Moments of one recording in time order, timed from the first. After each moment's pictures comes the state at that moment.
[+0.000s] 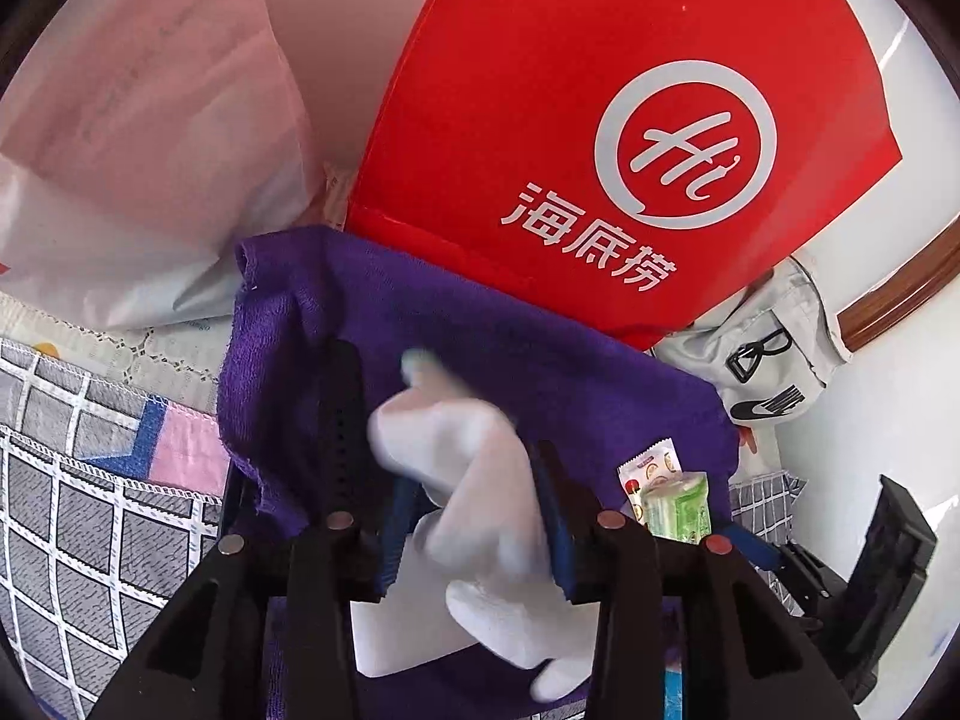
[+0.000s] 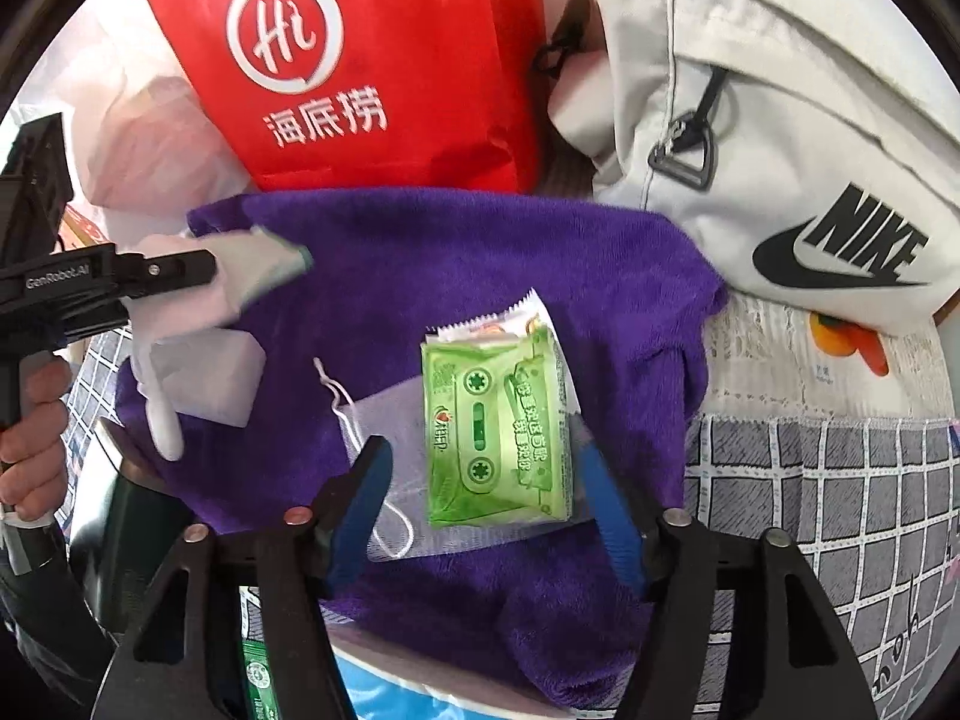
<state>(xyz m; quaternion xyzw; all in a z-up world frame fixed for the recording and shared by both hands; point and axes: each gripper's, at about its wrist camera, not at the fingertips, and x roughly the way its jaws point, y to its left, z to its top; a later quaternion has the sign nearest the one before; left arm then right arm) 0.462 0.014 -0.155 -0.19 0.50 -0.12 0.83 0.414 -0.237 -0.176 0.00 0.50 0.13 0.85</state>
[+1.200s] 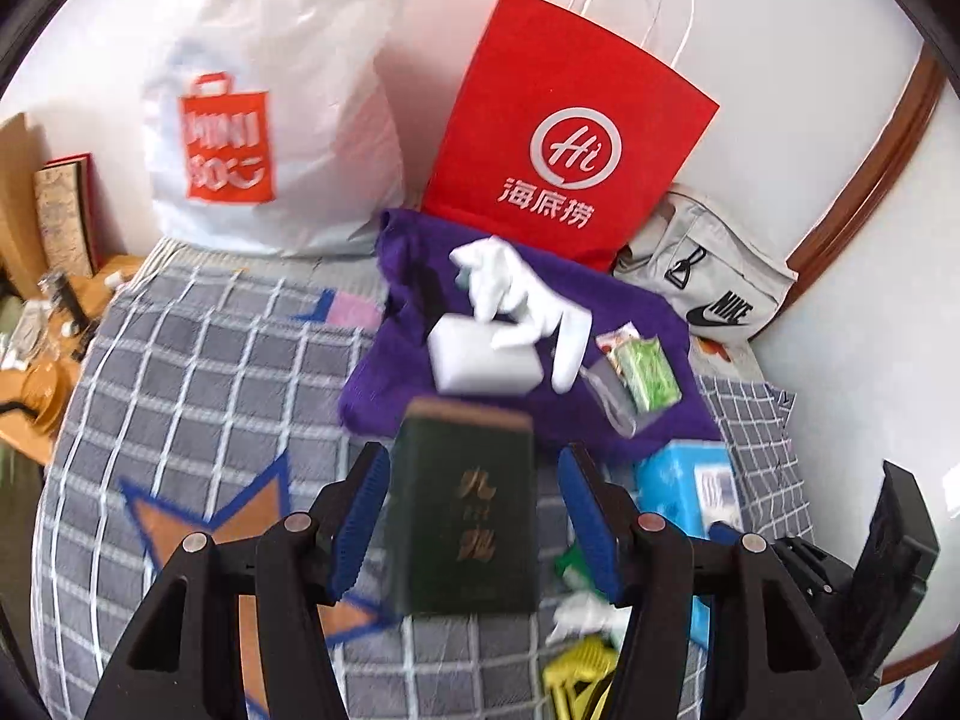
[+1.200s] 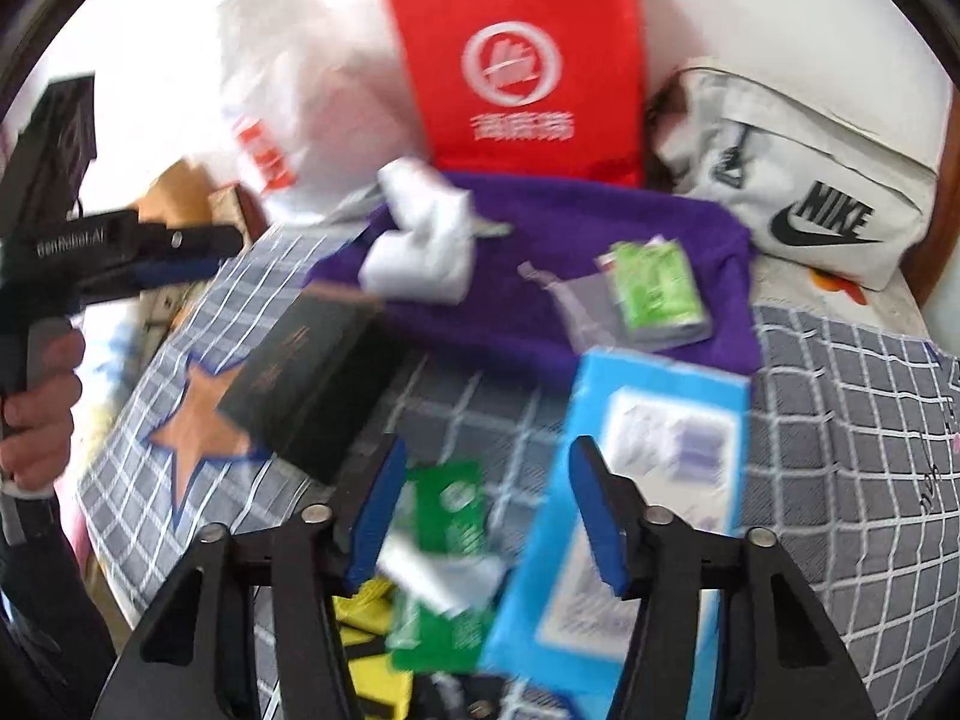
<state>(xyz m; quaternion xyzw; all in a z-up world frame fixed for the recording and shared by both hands) 0.270 0.061 -0.087 -0.13 0.45 -0.10 0.88 0.238 -0.184 -0.133 -0.01 0.45 0.18 0.88</state>
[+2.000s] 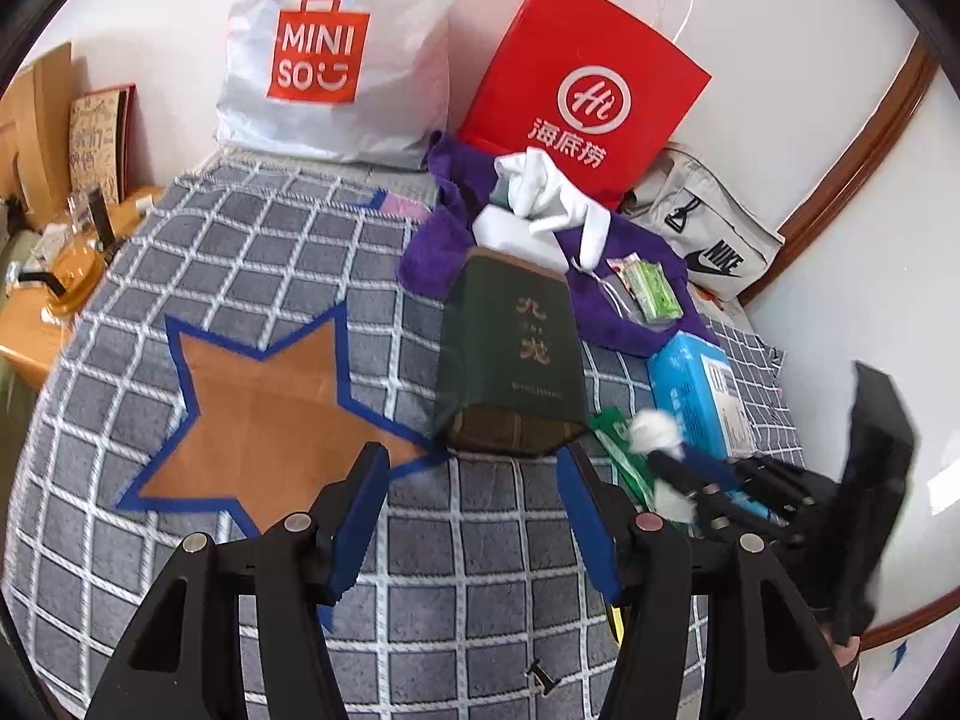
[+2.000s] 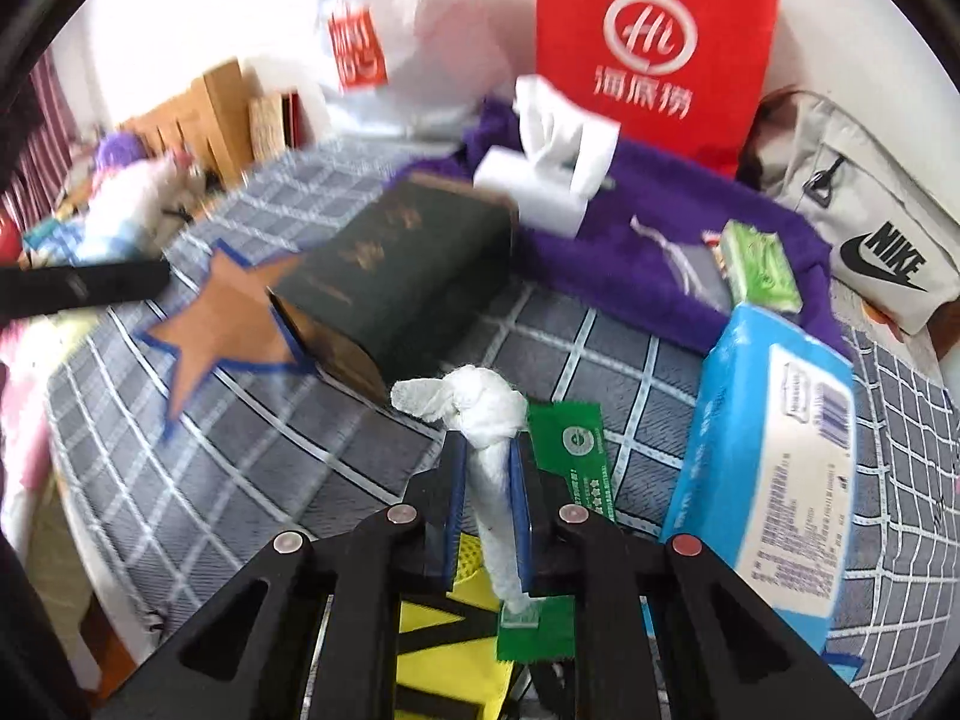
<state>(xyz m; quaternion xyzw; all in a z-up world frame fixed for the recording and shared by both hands) 0.186 0.092 -0.124 -0.16 0.47 -0.11 0.86 0.202 -0.117 -0.159 -0.09 0.45 0.19 0.87</state>
